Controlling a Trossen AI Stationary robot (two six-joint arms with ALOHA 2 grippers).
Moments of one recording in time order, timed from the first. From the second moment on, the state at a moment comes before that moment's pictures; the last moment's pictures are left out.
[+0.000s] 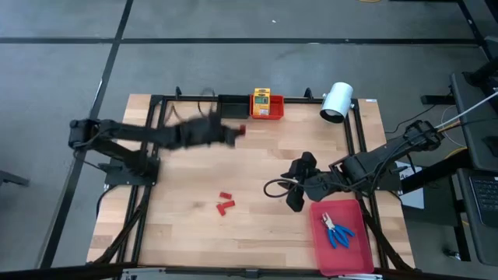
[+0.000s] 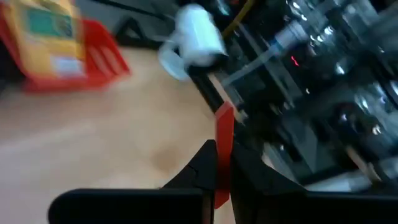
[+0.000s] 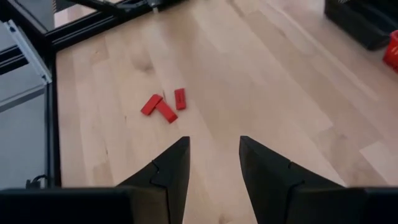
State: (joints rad) left arm 0.17 1.30 0.75 0.29 -0.21 -0.93; right arm 0.49 1.37 1.20 -0.65 0.51 0.75
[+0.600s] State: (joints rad) left arm 0.82 1.75 1.38 -0.57 0.20 -0.57; right arm 0.50 1.37 1.20 -0.67 0.57 0.86
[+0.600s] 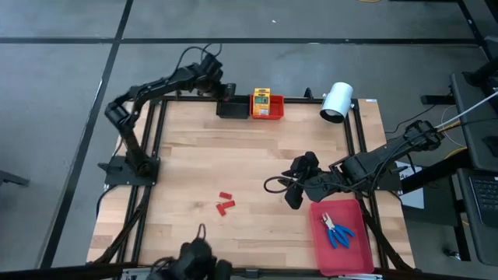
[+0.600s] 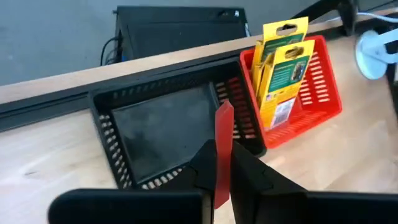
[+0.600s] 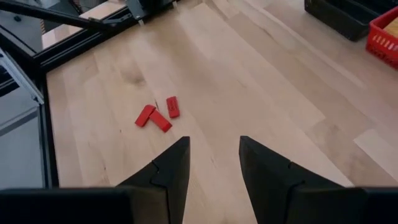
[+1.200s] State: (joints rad) left arm 0.81 1.94 1.43 -0.61 0.07 -0.70; right arm 0.55 1.36 1.20 -0.77 0.64 1.00
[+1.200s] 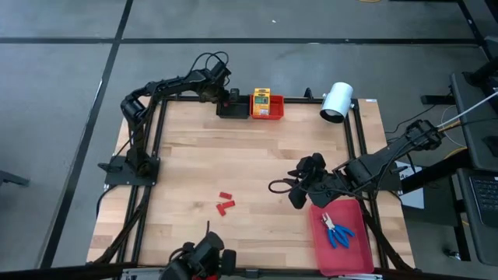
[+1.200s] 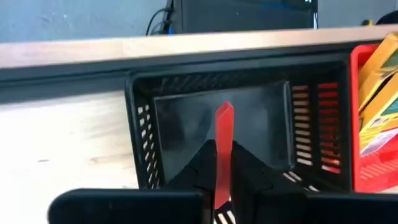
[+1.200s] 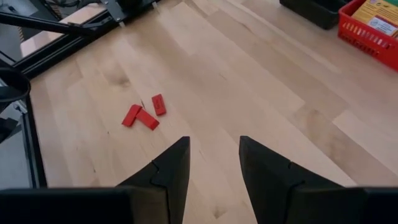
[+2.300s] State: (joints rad) left arm 0.78 1.94 1.43 -0.59 0.04 -0.64; right arm 0.56 1.36 1.20 -0.78 0.67 1.01
